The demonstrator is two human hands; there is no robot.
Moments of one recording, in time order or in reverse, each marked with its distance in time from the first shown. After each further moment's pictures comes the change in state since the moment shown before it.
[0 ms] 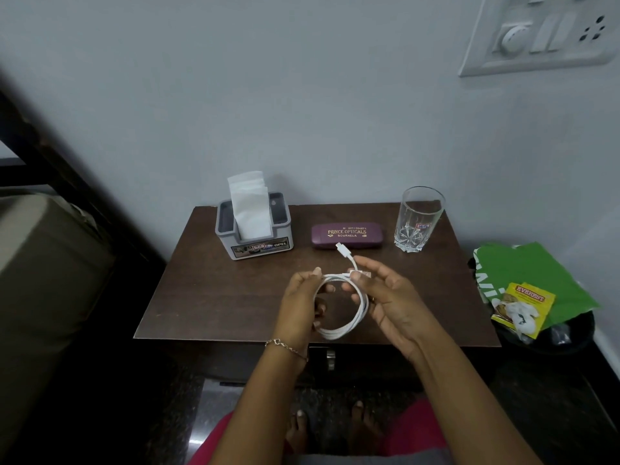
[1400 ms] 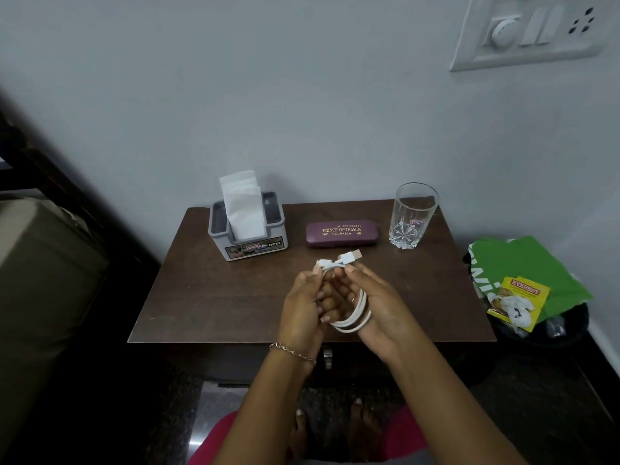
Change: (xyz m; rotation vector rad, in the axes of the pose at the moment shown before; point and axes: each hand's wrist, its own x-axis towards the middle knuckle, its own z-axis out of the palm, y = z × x) left_hand 0.000 -0.008 0.012 -0.413 -0.174 -0.028; right_hand -0.002 0.011 0.016 0.249 -0.027 0.108
